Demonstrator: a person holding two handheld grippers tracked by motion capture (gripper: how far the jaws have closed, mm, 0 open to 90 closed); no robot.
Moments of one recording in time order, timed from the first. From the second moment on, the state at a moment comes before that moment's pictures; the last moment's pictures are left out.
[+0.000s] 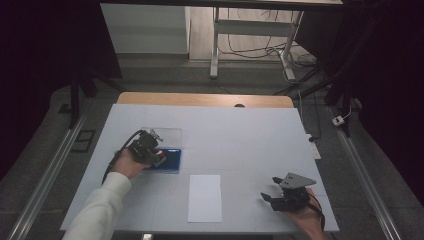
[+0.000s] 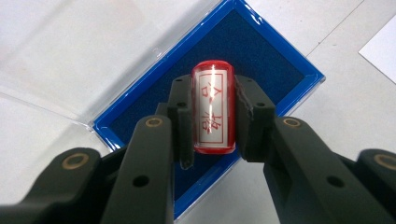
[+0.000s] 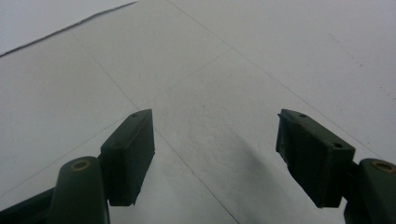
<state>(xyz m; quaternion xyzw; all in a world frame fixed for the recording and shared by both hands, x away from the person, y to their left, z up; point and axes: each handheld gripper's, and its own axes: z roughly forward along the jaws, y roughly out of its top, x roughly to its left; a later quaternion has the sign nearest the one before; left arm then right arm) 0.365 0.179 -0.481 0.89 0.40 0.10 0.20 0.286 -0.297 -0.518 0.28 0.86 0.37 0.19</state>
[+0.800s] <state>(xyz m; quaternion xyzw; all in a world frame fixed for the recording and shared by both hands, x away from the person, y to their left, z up) 0.365 0.179 -0.483 0.89 0.40 0.10 0.20 0.286 -0.295 -0.519 0.28 0.87 0.37 0.18</state>
